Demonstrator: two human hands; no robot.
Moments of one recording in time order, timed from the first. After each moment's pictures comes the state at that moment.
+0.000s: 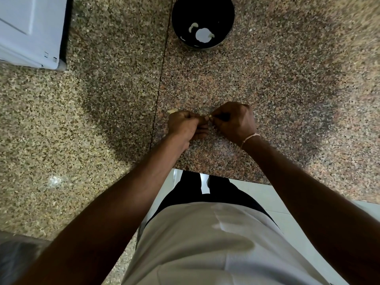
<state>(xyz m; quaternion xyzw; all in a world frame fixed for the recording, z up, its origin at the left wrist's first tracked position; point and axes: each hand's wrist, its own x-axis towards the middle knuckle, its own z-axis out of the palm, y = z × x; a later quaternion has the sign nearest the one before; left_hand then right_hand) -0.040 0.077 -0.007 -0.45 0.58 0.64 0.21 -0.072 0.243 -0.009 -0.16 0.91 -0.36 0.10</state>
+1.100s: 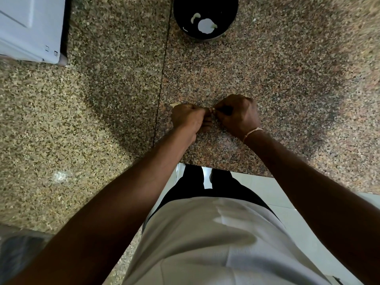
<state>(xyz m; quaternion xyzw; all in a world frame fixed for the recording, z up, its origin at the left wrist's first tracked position) -0.043 0.084 -0.008 -0.47 0.62 0.60 0.19 -0.066 0.238 -0.008 -0.16 0.92 -0.34 0.08</state>
